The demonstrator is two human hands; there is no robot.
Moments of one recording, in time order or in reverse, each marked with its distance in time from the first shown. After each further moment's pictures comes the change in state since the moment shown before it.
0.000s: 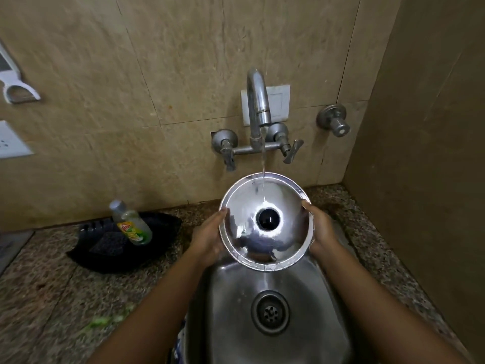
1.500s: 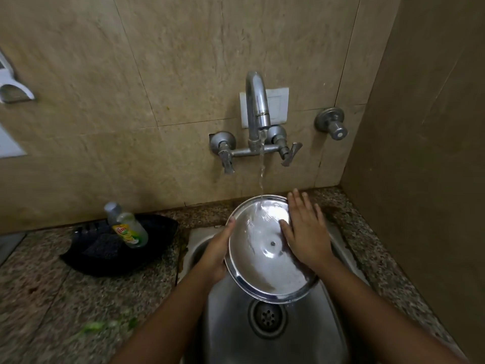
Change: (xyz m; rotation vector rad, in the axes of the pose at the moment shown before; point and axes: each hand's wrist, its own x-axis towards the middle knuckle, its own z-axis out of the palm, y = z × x) left_hand -0.001 -0.030 -0.001 0.152 -0.162 -0.112; right_hand -0.012 0.010 -0.009 -1.830 0.087 -0.911
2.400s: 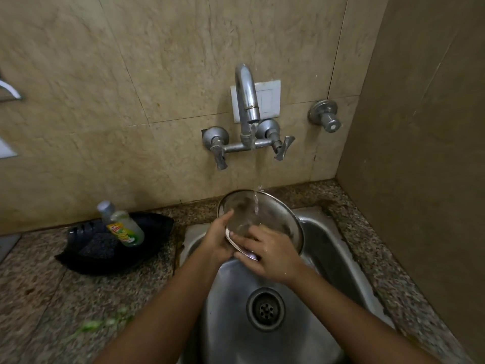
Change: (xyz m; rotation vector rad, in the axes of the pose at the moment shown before) left_hand 0.000 0.024 0.026 -0.208 0.009 -0.162; right_hand -0.031 -0.053 0.001 0.327 0.175 -0.582
